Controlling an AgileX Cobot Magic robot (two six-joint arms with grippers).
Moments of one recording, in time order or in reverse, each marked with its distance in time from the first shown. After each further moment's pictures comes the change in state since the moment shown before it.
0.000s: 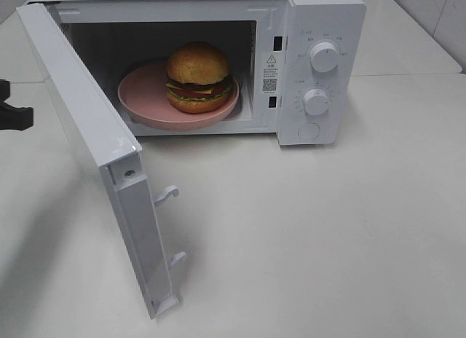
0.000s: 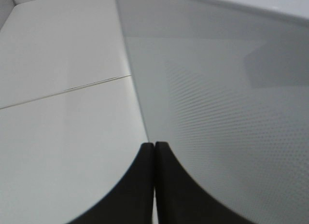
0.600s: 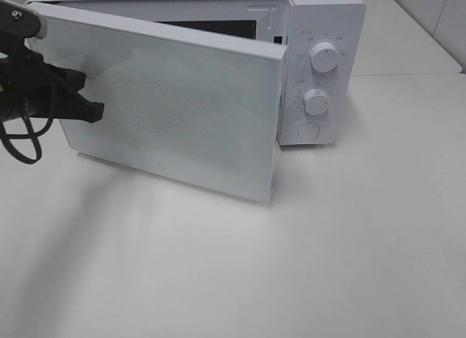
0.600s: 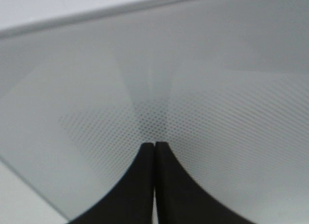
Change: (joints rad) left arm -0.134 0.209 -0.194 0.065 -0.010 -0.003; right arm 0.000 0.000 0.000 0.000 0.000 0.000
